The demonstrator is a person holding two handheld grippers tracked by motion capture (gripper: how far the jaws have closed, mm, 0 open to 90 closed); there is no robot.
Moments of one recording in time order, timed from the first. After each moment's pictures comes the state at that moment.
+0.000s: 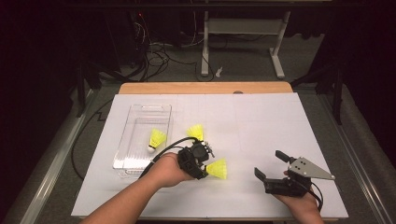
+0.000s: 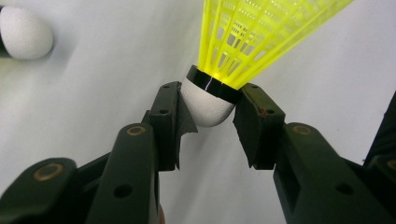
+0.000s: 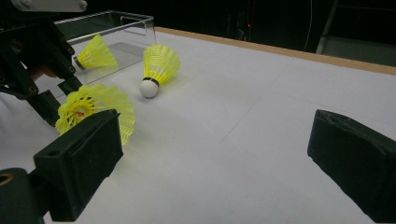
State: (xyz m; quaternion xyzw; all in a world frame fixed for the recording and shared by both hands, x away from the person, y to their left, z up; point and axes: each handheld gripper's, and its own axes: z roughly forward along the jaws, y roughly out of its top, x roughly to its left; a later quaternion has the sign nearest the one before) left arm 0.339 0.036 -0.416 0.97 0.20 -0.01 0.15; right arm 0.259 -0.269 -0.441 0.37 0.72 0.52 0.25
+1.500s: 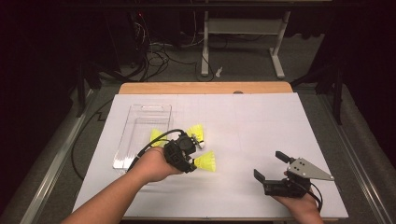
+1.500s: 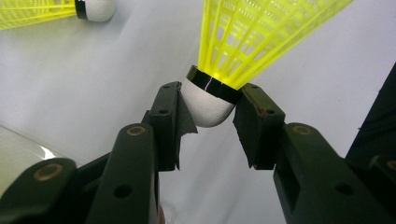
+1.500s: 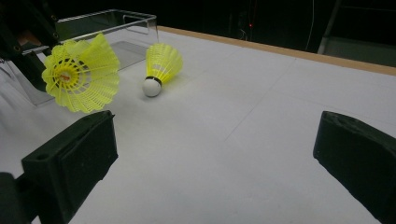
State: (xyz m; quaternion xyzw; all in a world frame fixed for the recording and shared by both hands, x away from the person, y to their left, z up) left arm 0.343 0.067 -0.387 0.96 0.23 -0.01 0.15; right arm 0.258 -0.266 -0.441 0.37 0.73 0.52 0.25
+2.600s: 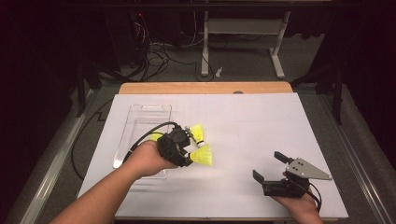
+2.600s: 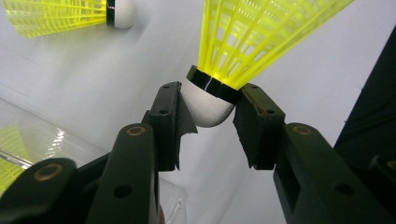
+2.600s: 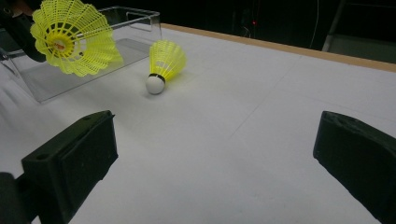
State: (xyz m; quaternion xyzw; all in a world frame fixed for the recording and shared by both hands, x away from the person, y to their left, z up) left arm 0.348 0.082 -0.363 0.96 0.23 -0.01 0.16; right arm 0.258 -0.265 -0.442 0.37 0.73 0.52 0.25
